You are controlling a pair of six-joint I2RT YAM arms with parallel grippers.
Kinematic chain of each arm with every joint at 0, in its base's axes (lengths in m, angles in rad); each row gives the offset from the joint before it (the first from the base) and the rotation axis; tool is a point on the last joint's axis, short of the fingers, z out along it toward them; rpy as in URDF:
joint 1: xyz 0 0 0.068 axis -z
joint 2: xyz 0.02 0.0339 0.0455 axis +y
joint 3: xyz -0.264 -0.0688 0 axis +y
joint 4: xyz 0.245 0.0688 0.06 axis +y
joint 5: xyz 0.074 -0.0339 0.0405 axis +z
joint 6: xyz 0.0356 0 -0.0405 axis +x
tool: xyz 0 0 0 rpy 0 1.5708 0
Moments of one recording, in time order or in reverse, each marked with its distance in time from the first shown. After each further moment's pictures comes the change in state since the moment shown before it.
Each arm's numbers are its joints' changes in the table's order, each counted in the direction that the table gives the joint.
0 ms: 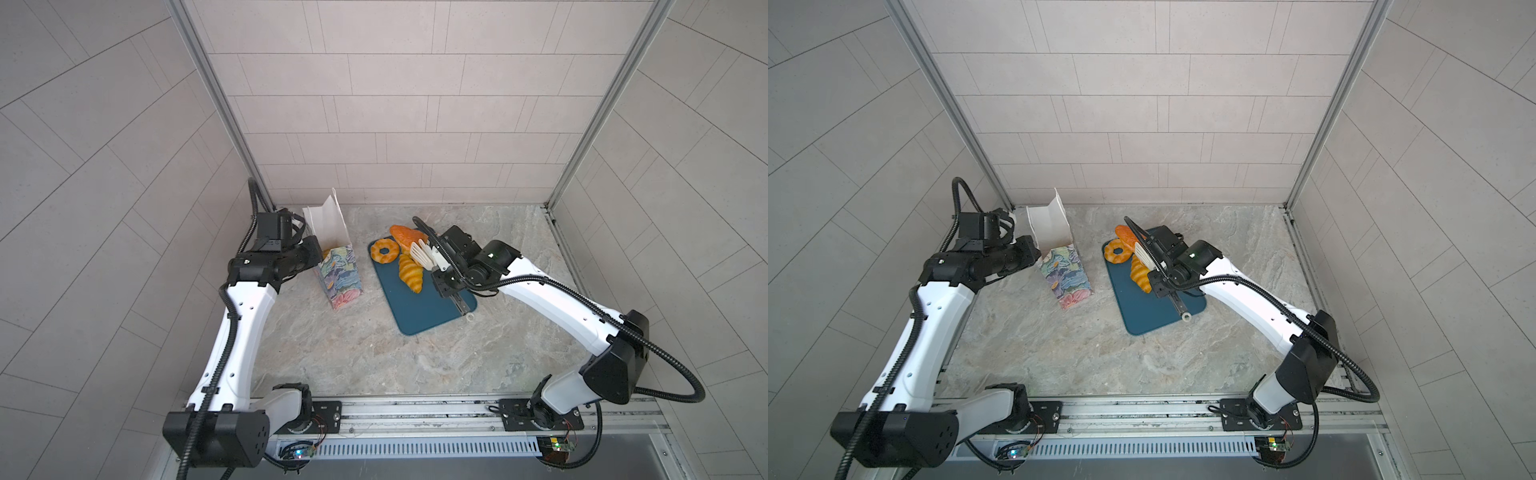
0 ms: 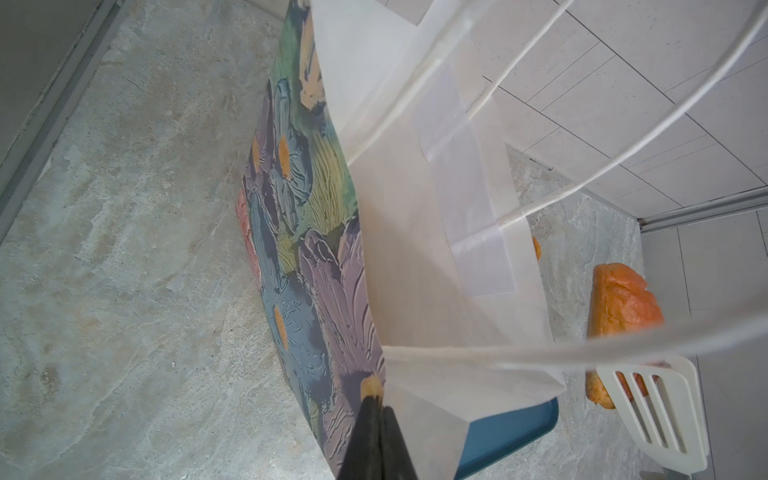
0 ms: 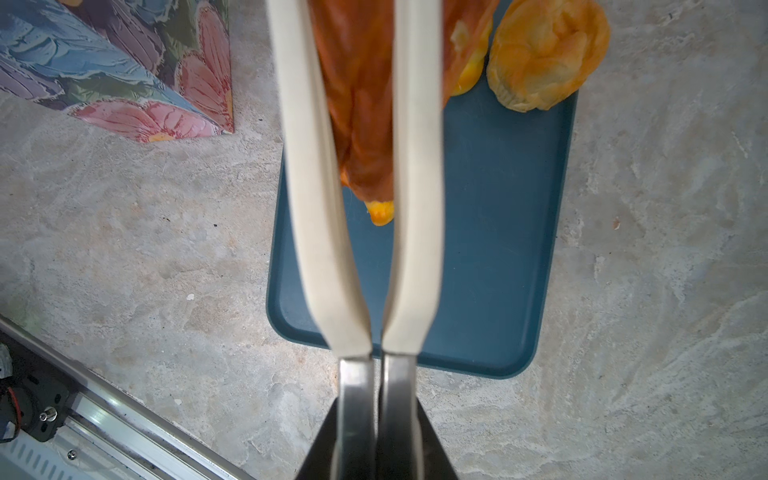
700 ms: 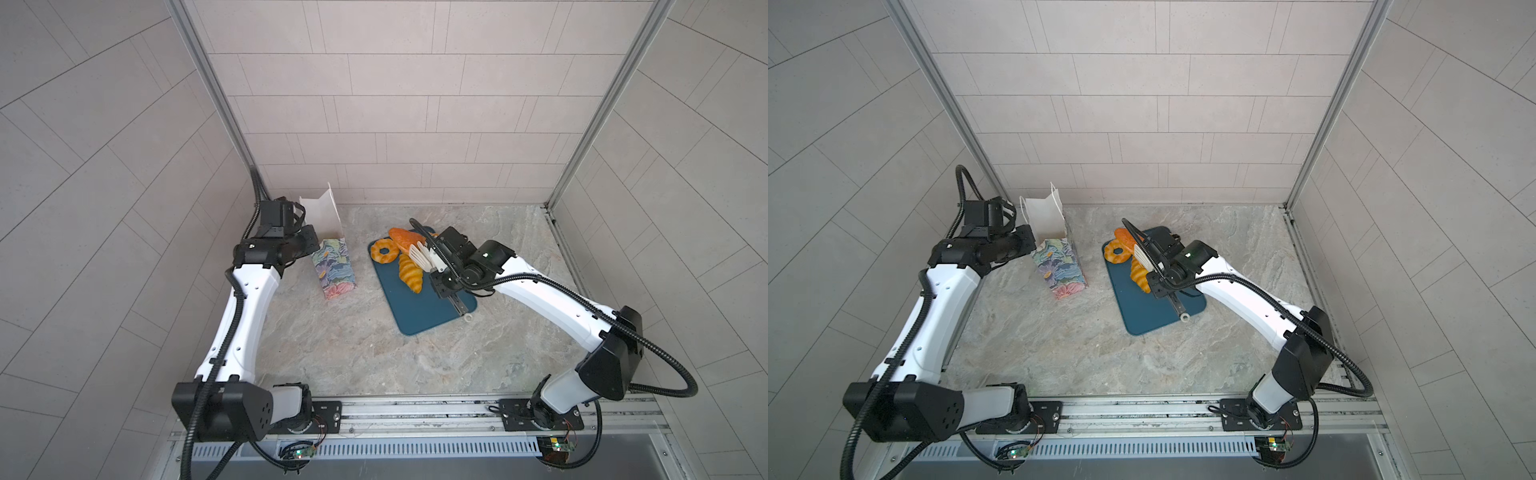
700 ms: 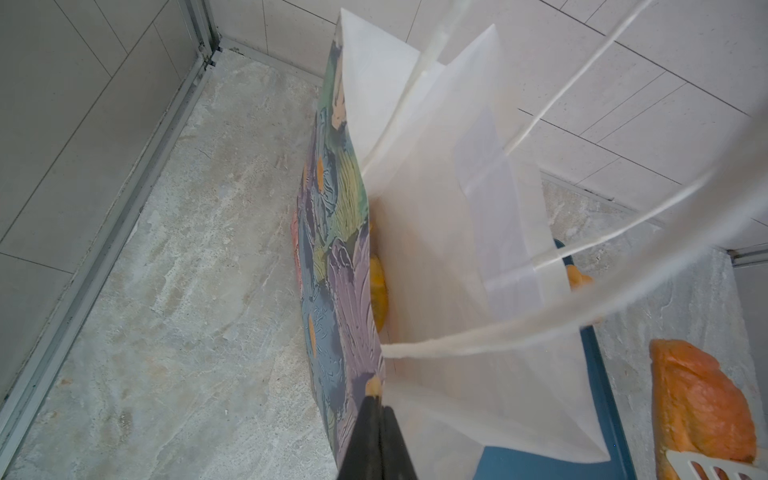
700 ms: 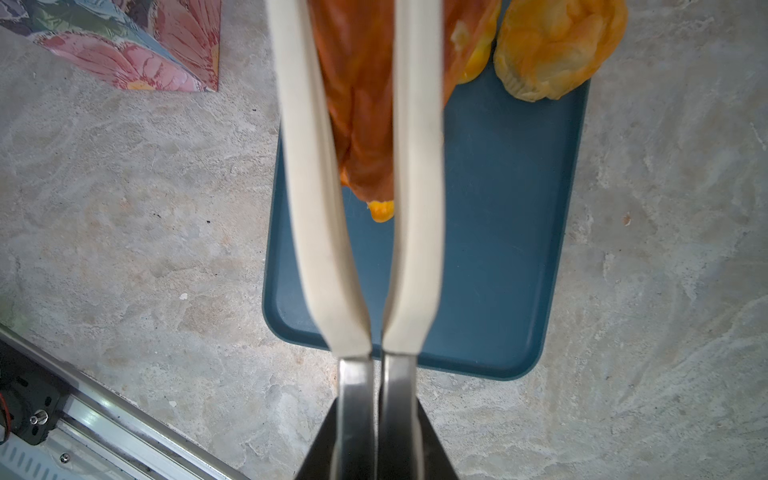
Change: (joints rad) left arm -0.026 0.112 -0.069 -0.057 0.132 0.075; right arm -0.002 0.028 0.000 -0.002 0.000 0.003
